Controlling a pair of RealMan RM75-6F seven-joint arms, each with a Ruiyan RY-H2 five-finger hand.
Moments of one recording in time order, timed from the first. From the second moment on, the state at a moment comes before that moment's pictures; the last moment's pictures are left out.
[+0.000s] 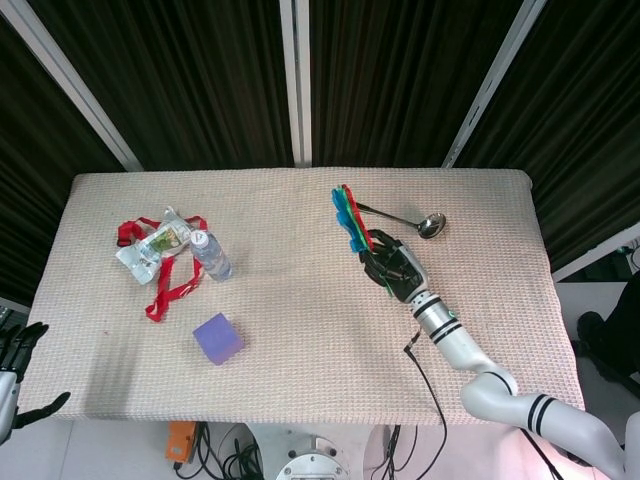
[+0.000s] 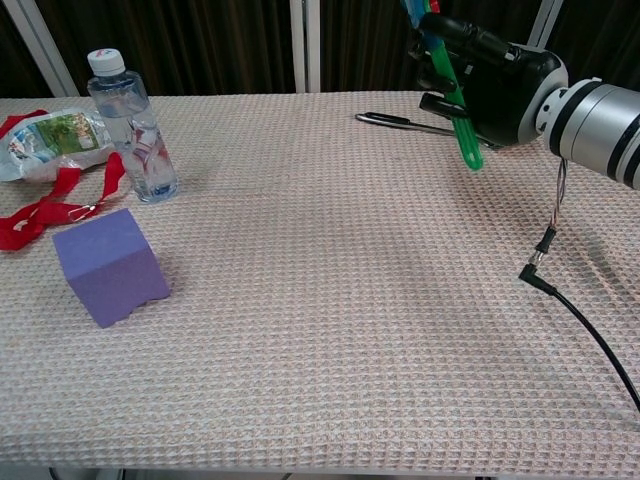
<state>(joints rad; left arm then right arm) 0.07 -1.08 0.05 -1.56 1.63 1.64 -0.16 0.59 -1.61 0.47 -1.37 -1.49 0.73 1.57</state>
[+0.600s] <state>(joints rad) 0.07 -1.08 0.05 -1.57 1.63 1.64 -0.16 0.65 -1.65 0.41 -1.40 -1.34 0.87 -0.33</state>
